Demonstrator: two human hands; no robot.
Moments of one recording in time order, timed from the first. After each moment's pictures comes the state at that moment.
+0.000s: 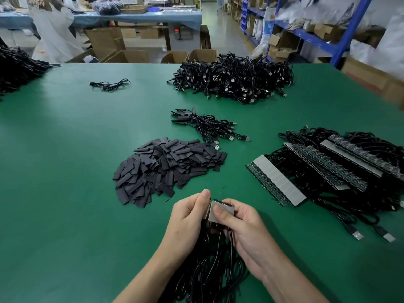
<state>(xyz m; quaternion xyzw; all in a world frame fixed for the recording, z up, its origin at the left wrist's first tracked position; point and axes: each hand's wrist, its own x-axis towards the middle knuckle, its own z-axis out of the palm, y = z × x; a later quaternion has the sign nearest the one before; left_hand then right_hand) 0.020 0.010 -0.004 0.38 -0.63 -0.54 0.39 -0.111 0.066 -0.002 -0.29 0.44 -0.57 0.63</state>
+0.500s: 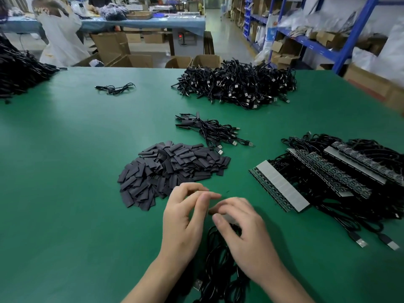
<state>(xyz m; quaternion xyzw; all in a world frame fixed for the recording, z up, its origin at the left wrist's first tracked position) 0.027 0.005 -0.010 0.41 -0.71 -0.29 0.49 -0.114 0.067 -0.007 -0.64 0.60 -0.44 0.20</state>
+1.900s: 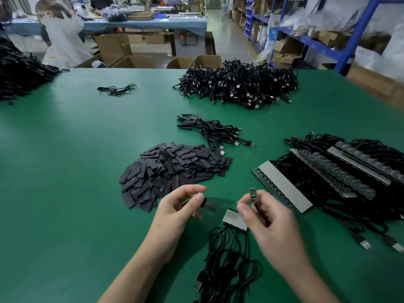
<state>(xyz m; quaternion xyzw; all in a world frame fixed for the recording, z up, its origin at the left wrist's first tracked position) 0.050 -0.012 -0.009 0.38 -0.54 -0.61 0.43 -0.142 0.079 0.012 -0.56 0.60 -0.50 0.27</state>
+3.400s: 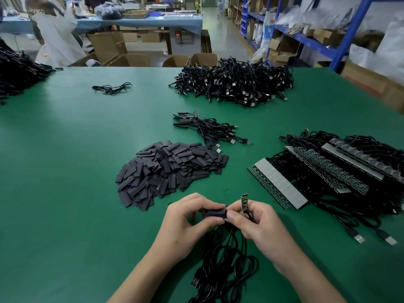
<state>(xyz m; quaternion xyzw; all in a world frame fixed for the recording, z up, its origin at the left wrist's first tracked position) 0.044 -0.002 -0.009 0.32 -0.76 -0.40 0.39 -0.149 0.070 -0.003 -0.50 0.55 -0.48 0.46</state>
